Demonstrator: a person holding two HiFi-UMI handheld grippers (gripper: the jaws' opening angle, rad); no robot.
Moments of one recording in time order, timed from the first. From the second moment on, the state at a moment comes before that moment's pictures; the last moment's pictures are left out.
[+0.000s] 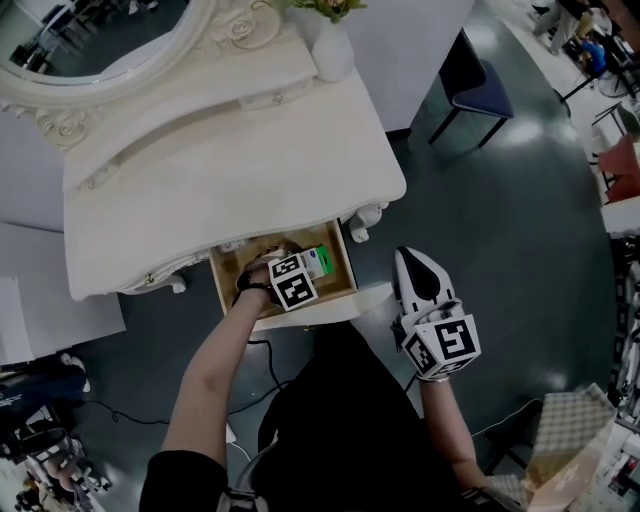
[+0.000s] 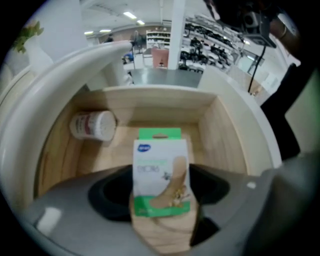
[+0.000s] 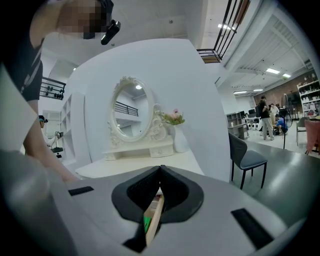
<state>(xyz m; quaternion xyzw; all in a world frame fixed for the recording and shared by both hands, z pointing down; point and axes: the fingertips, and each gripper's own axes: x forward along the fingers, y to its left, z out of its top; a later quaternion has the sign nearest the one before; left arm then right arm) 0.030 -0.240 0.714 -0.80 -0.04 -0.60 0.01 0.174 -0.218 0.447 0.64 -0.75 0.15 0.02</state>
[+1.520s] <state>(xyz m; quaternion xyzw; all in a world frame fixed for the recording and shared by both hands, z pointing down) 0.007 -0.268 0.493 -0.92 0.26 -0.29 -0.04 0.120 -0.224 0.409 0.57 -0.81 0.11 0.00</state>
